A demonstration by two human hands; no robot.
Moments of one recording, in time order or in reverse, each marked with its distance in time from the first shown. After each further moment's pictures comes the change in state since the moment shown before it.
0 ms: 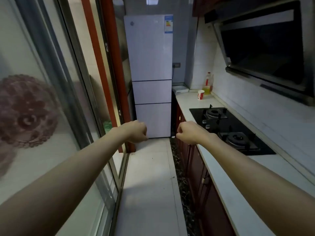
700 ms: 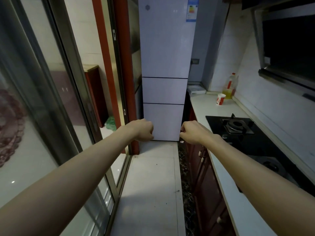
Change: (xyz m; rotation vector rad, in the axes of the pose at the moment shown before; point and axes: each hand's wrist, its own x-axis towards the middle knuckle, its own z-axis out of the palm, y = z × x) left_hand 0.217 -0.085 0.004 -0.042 -0.021 -0.065; right_hand 0.249 0.050 0.030 -0.041 -0.021 -0.062
